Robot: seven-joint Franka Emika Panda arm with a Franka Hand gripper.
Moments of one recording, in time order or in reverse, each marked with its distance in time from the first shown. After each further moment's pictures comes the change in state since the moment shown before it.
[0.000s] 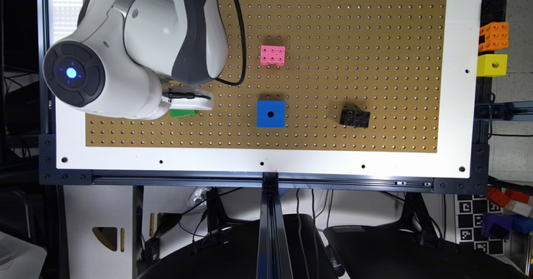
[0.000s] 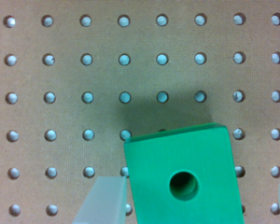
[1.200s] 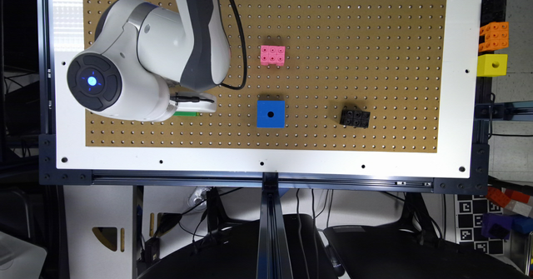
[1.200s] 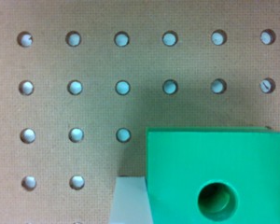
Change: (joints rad) arm 0.000 0.061 0.000 0.015 -0.001 0.051 0.000
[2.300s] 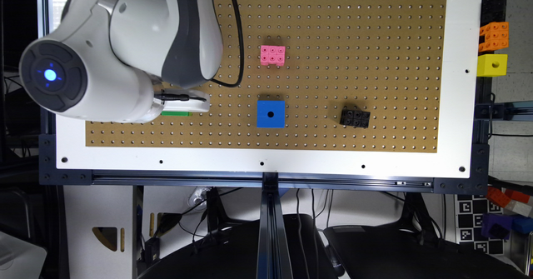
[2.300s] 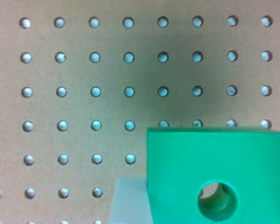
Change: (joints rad) arm -0.001 -0.139 0.000 -0.001 0.000 -0.142 0.000
